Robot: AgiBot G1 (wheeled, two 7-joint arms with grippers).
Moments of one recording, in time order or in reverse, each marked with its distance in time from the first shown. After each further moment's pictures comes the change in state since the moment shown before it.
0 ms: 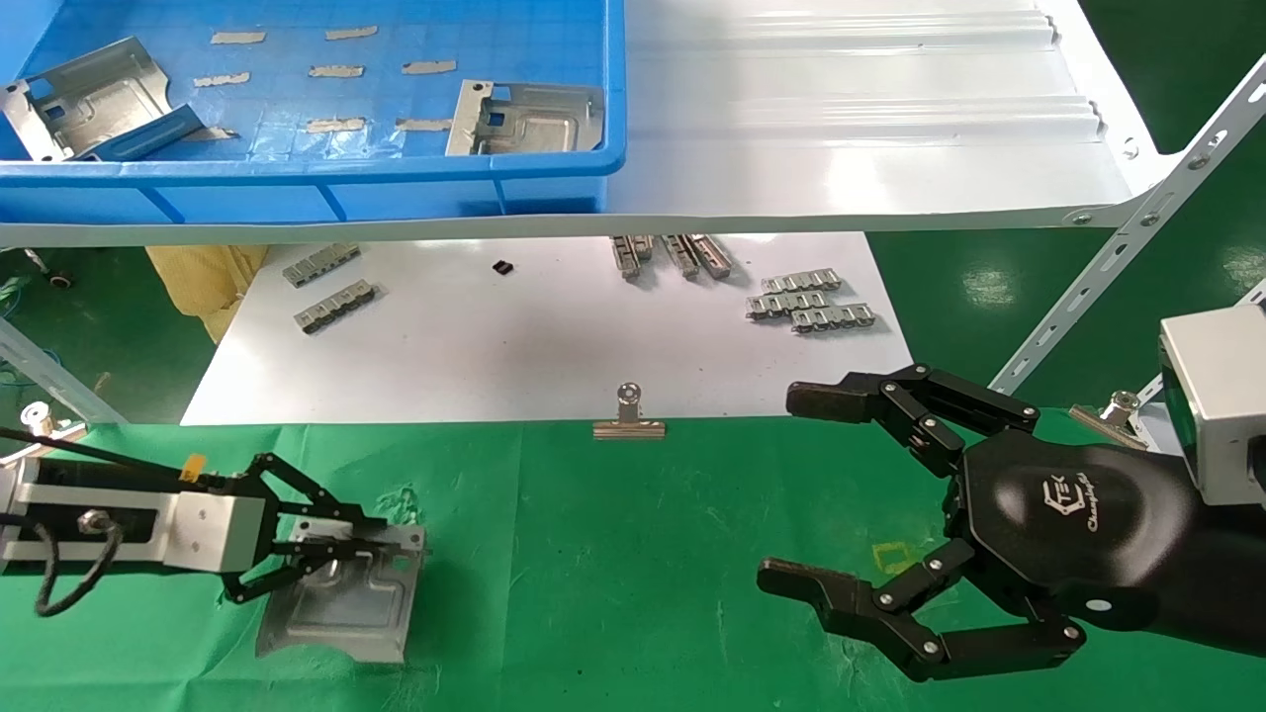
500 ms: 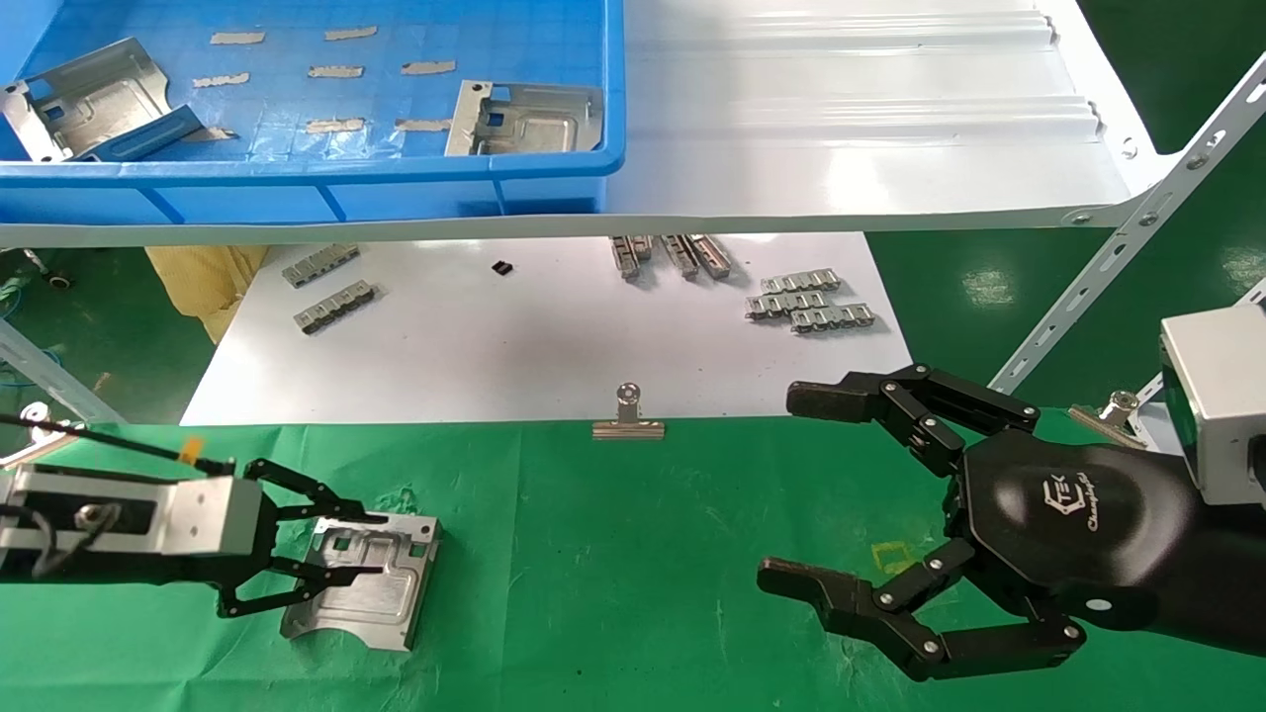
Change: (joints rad) left arm -0.026 0.028 0.005 0.115 -0.030 0.068 -0.123; right arm 0.000 0.000 0.000 0.000 0.000 0.000 0.000
